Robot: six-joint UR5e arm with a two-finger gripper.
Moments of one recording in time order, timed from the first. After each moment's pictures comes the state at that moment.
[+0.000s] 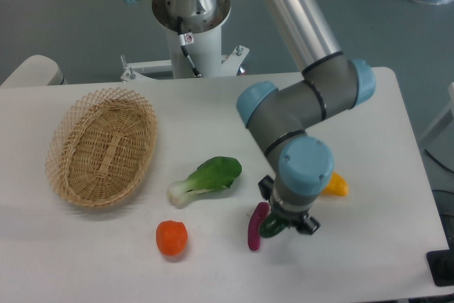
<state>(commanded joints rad) 2.54 -2.15 -1.35 -1.30 1.61 1.29</state>
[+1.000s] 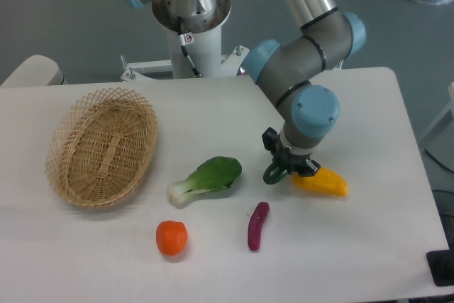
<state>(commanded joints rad) 2.60 -2.02 -1.72 -1.08 1.61 1.30</state>
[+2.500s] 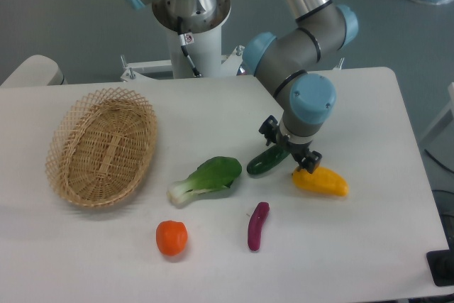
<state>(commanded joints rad) 2.62 -2.00 -1.66 -1.09 1.60 1.37</state>
